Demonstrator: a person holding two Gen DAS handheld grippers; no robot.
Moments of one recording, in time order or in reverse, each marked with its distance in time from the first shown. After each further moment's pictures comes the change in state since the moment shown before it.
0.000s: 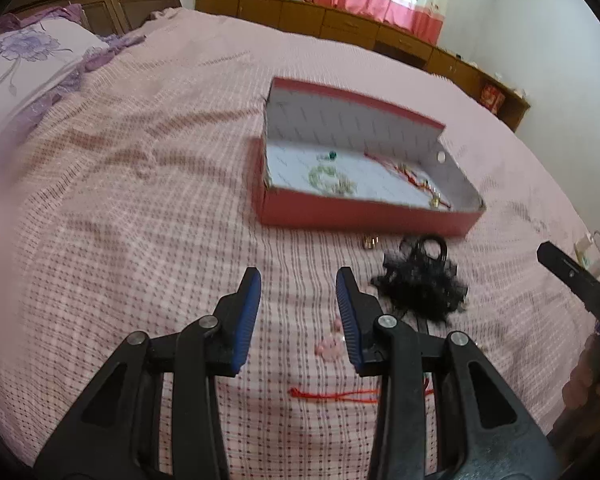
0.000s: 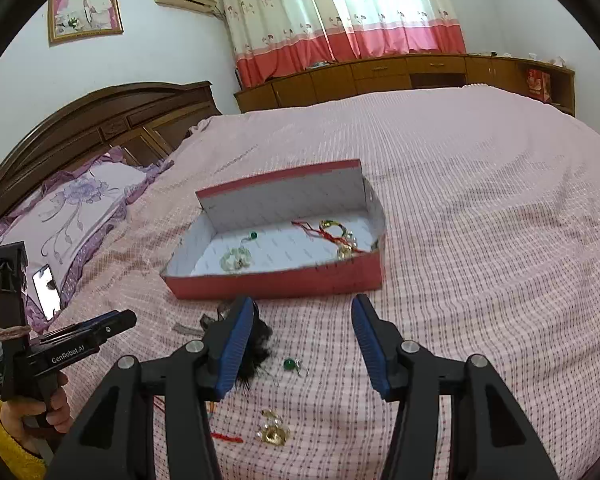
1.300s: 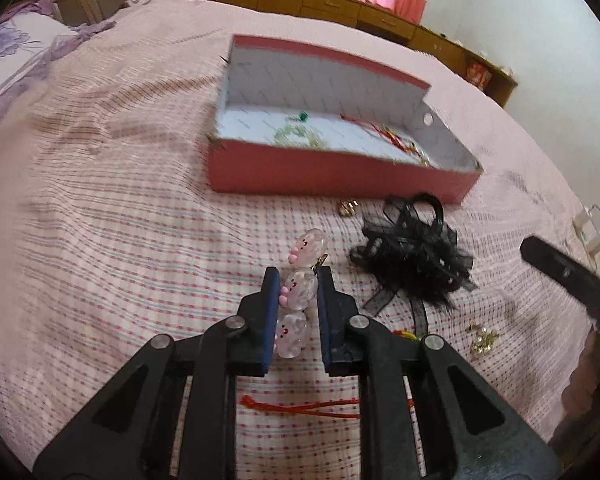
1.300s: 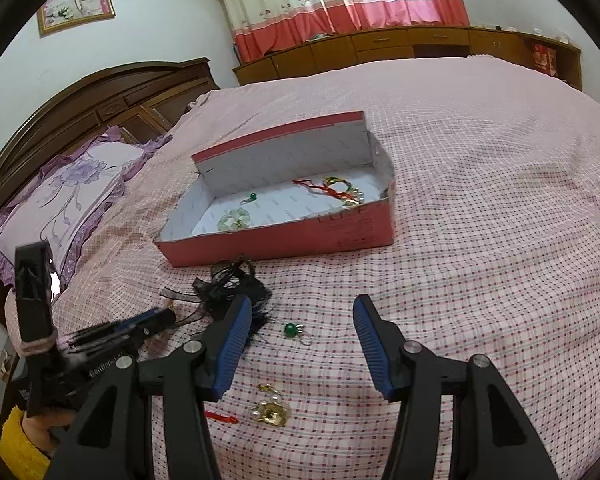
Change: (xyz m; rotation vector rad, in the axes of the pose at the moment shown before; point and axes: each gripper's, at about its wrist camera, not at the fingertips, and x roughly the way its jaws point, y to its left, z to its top) left arm 0.039 -0.020 -0.012 0.033 0.041 -0.043; right arm 0.027 -0.001 -0.021 0.024 0.101 0.035
